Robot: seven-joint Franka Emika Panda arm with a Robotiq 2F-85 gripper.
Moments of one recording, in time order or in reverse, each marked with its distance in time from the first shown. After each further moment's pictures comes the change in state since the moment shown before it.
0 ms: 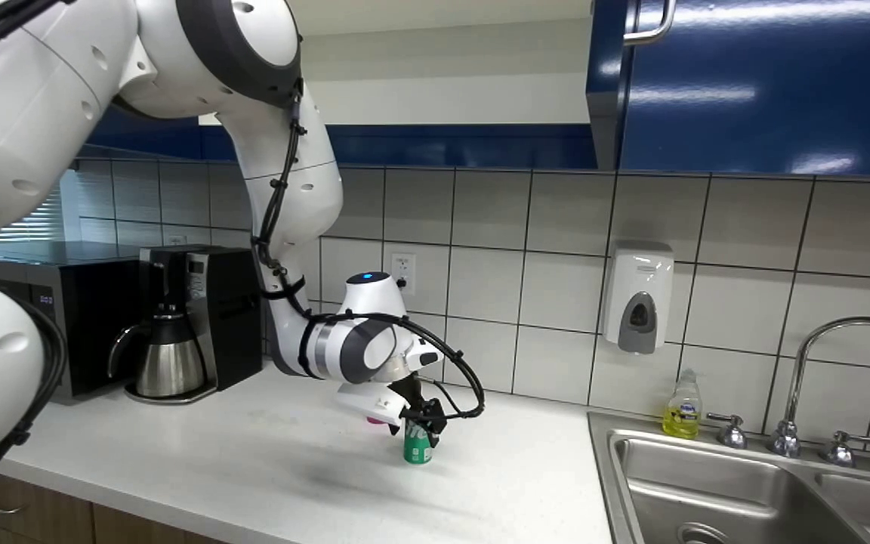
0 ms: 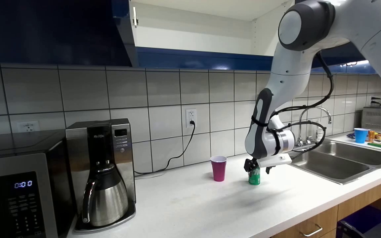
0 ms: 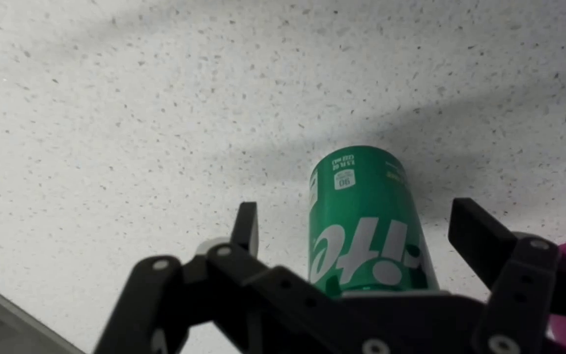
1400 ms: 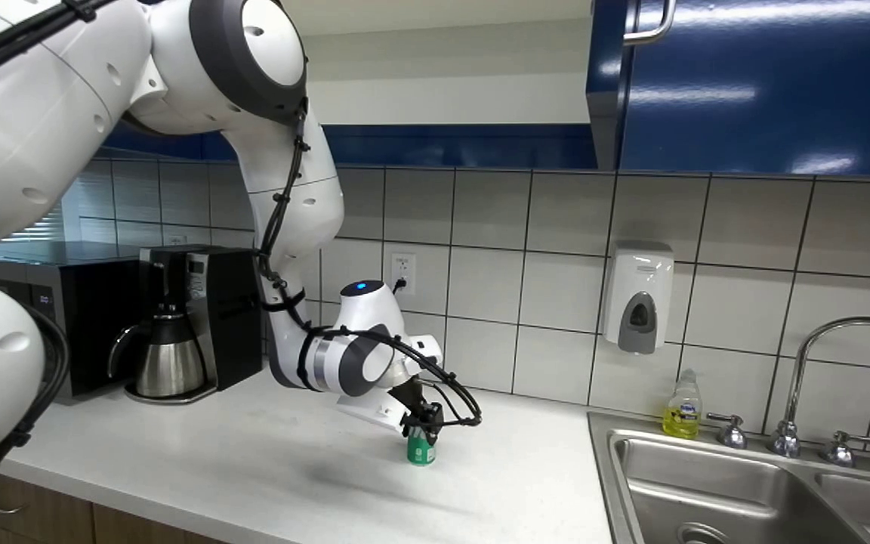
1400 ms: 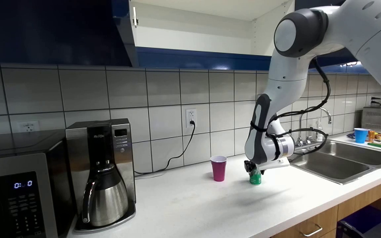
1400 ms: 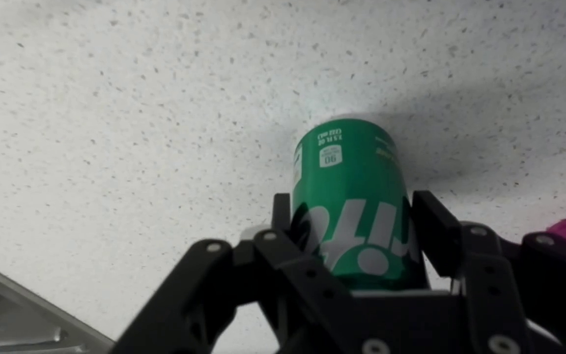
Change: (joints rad) arm 0.005 0.052 0.000 0.016 0.009 0.123 0.020
